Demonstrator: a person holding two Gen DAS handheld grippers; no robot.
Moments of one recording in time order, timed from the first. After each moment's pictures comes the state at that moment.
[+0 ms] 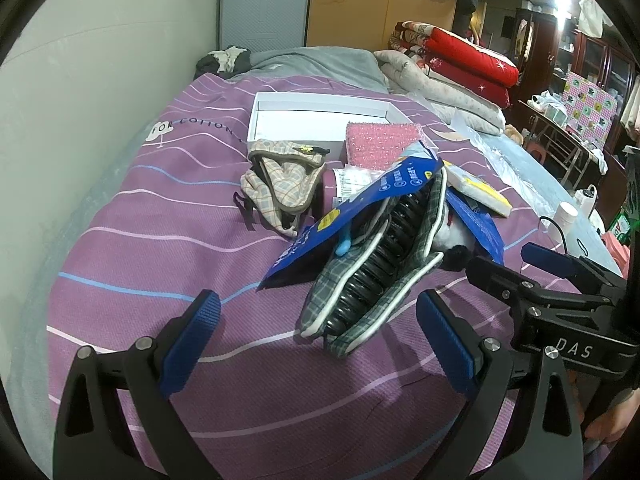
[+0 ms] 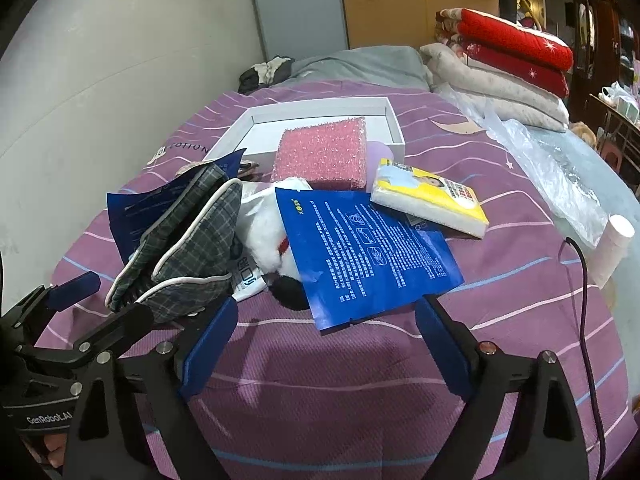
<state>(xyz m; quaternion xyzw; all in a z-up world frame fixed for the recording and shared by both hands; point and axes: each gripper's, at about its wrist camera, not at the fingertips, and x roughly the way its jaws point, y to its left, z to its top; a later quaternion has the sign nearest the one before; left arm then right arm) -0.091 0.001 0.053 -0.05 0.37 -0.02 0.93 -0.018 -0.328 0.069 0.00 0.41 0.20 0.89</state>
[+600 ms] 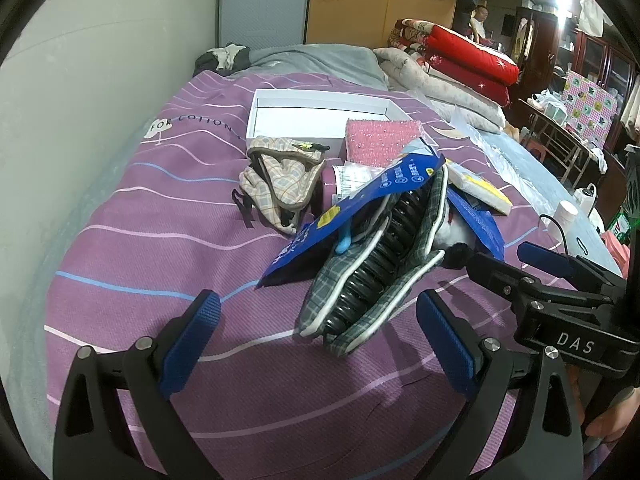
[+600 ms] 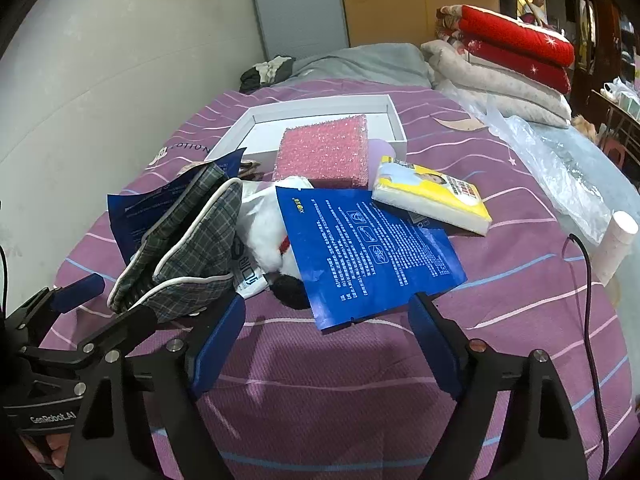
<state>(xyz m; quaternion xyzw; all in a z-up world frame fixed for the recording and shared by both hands) -0.092 0.000 0.051 -0.05 0.38 -0.02 0.93 -0.015 -0.328 0.067 0.00 0.41 0.21 0.89</state>
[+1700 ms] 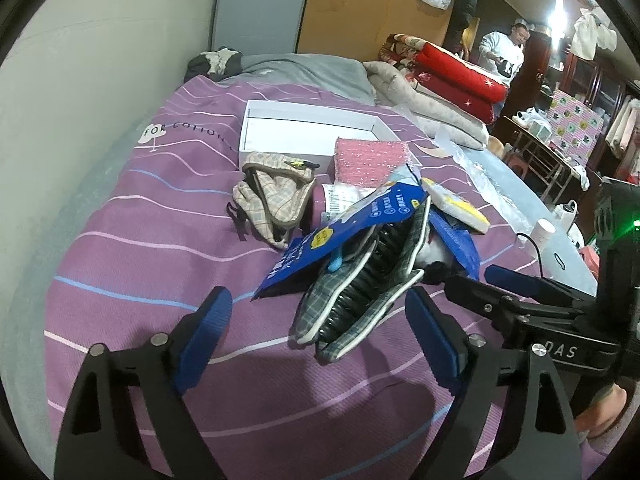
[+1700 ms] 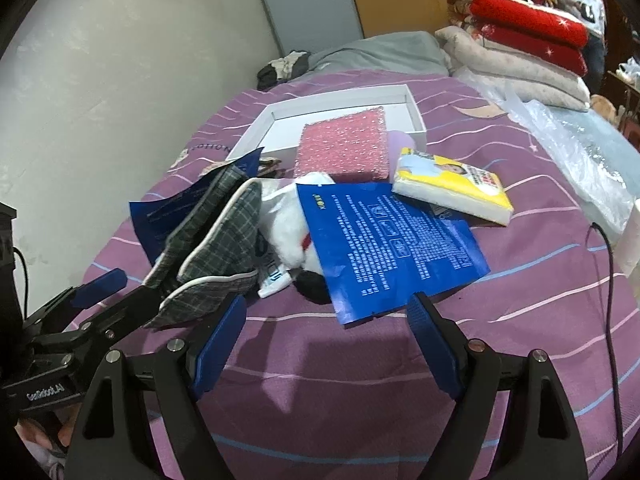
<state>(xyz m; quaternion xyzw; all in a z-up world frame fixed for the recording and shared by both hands) -0.093 0.012 0.067 -0.08 0.36 -0.06 0.93 -0.010 -0.331 0.068 0.04 0.43 0.26 0.87</state>
